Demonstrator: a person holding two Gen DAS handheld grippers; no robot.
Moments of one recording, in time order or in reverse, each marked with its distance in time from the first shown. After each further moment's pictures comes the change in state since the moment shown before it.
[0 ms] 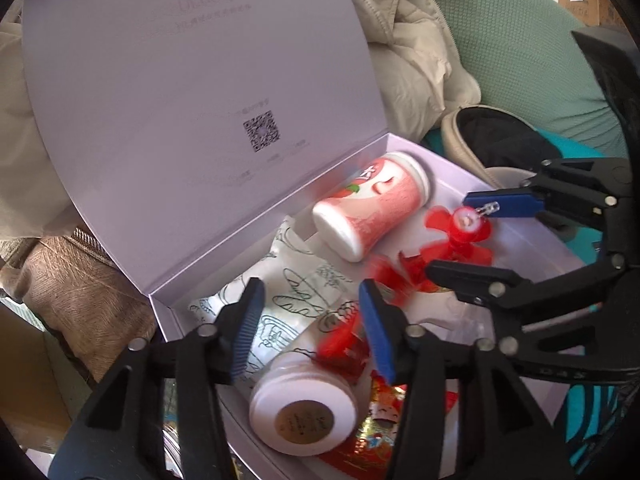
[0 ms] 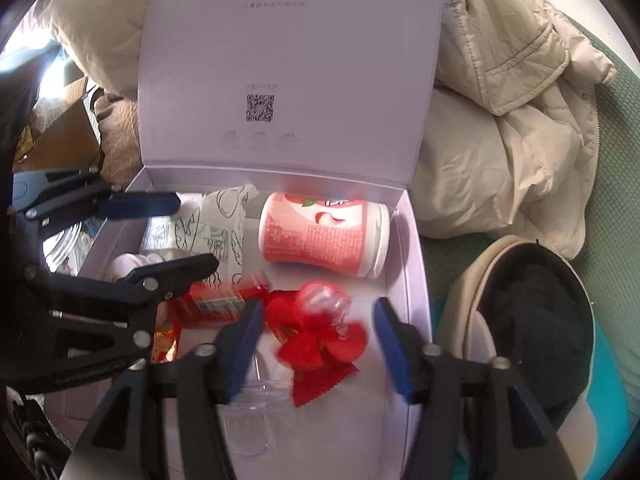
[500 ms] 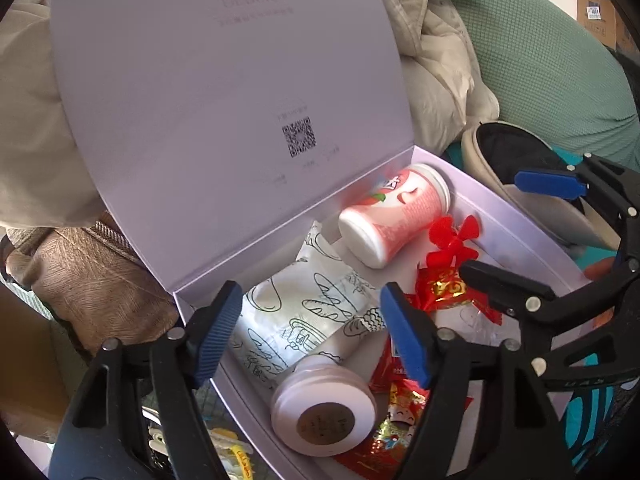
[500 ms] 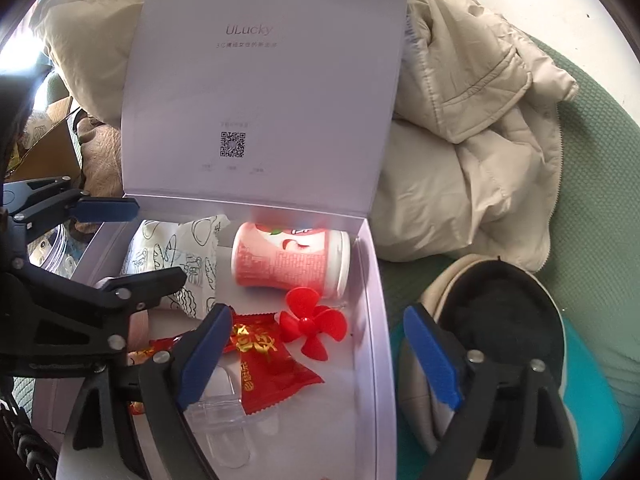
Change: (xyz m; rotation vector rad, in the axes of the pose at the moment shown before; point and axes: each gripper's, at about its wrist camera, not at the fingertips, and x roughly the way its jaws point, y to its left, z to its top) left arm -0.007 0.014 0.001 -0.063 -0.019 0.020; right arm -0.016 -0.007 0.000 0.034 -0.104 -0.096
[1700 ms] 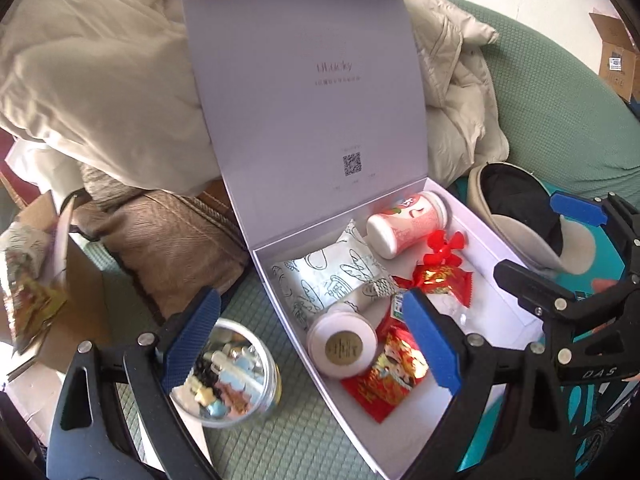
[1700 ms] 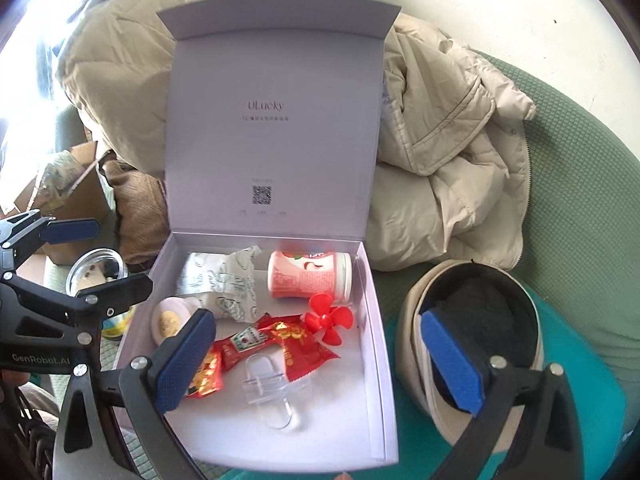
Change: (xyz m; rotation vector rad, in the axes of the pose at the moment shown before) left arm -0.085 0.017 -0.015 -0.148 -0.037 0.087; right arm -0.086 0.006 0.002 0.074 -0.077 0.010
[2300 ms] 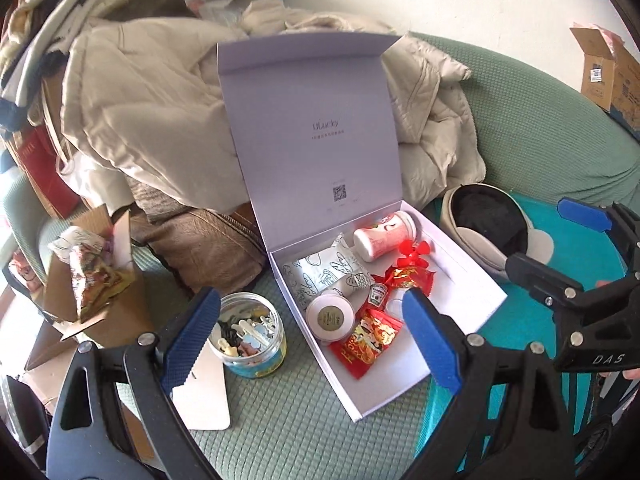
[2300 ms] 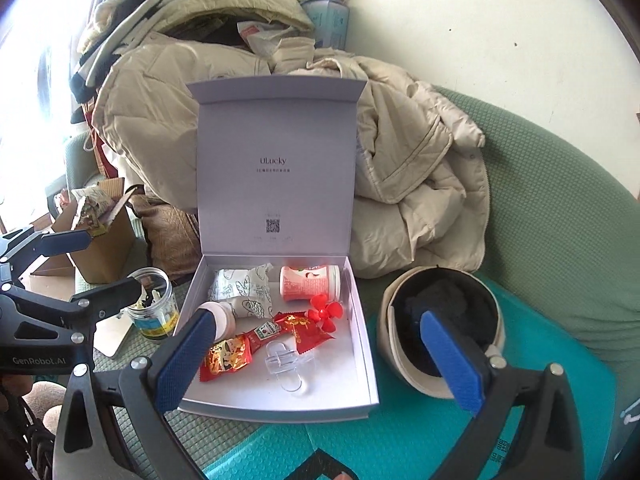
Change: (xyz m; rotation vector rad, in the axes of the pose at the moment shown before) left arm -0.099 -0.013 -0.012 0.003 -0.092 0.042; right arm -0.098 0.000 -0.007 0.048 -0.101 -0.018
